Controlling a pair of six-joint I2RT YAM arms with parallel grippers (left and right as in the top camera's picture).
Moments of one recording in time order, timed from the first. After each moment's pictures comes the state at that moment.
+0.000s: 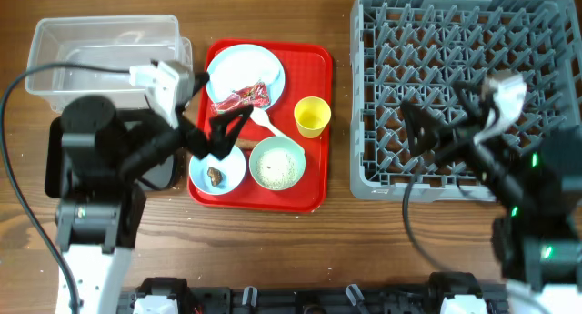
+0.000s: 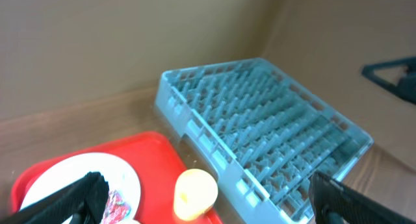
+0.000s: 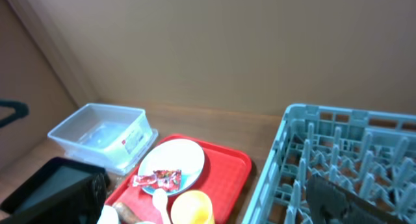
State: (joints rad) left arm -0.07 0.98 1.02 -0.36 0.69 -0.06; right arm -0.02 0.82 0.98 -0.43 -0.52 0.12
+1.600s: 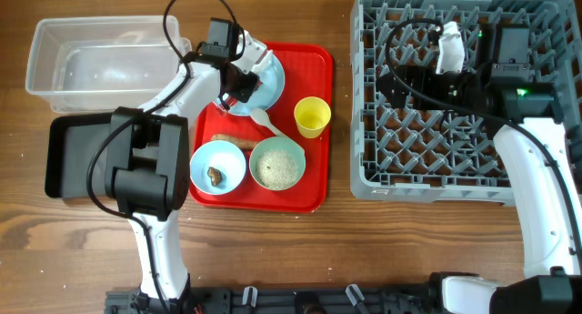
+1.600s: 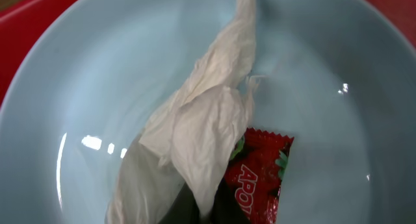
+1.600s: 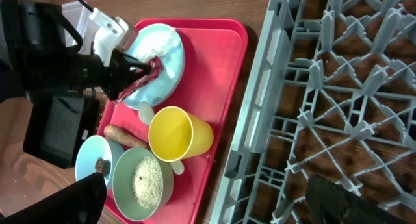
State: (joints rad) left arm -0.22 2.17 1.52 -0.47 0.07 0.31; right arm -0.02 1.45 1.31 -0.81 -0.56 0.07
